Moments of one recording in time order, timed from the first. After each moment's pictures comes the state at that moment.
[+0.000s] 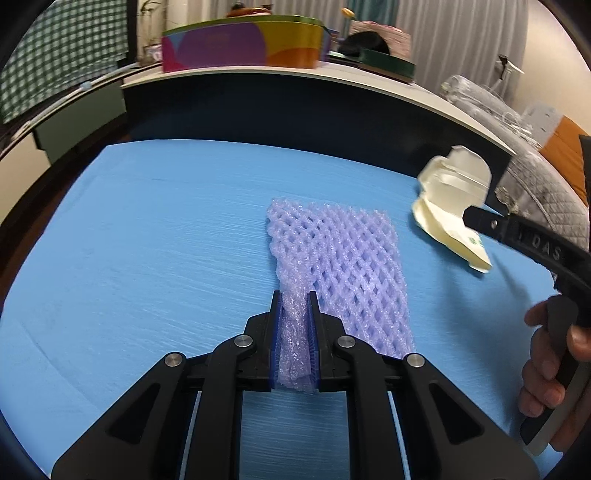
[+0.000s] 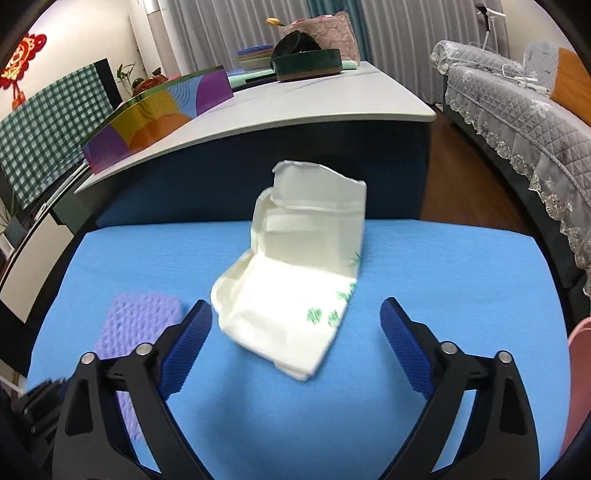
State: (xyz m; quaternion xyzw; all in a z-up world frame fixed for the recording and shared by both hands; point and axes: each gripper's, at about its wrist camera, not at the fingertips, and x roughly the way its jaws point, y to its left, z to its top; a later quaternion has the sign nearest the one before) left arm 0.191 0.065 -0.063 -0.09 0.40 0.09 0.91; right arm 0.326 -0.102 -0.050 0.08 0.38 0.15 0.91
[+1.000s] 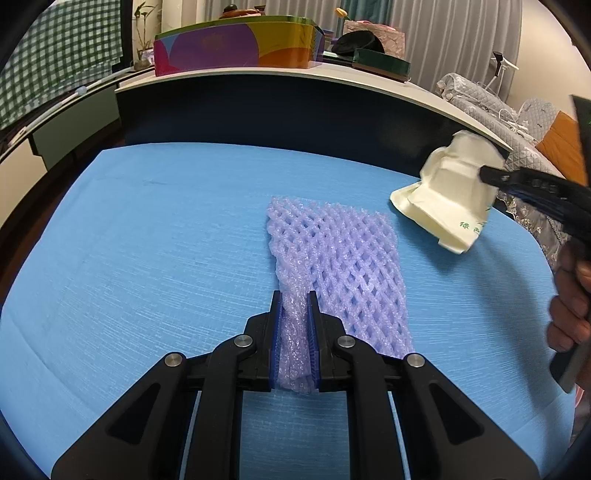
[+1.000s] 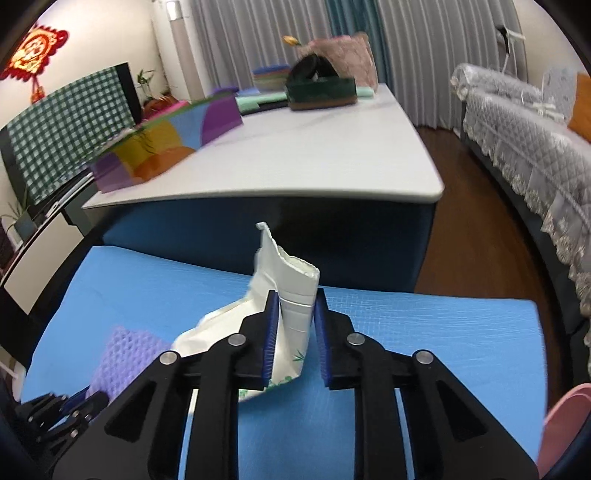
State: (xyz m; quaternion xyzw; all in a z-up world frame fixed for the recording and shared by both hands) left arm 0.194 0.064 -0.064 -0.08 0.40 0.08 0.91; right arm 0.342 -0.124 -0.017 0.05 0.34 0.19 0.92
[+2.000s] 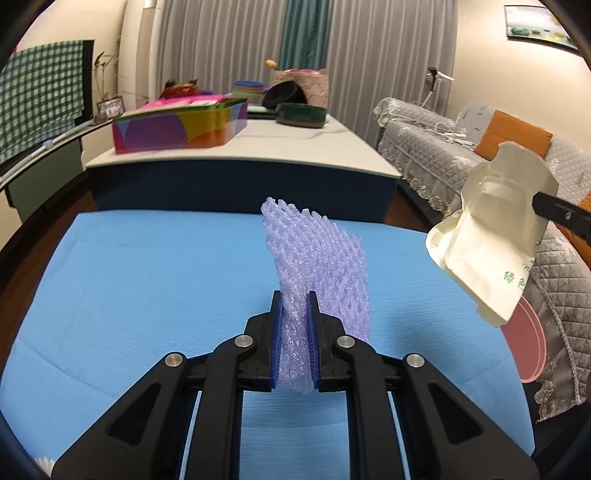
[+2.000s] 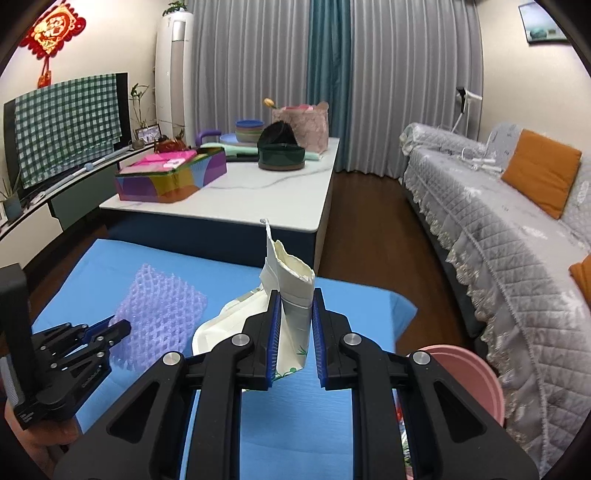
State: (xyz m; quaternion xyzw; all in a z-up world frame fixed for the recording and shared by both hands) left arm 0.135 0.004 0.007 -0.05 0.32 -0.01 0.95; right arm 0.158 -0.200 0.083 -0.02 0.27 0.10 0.96
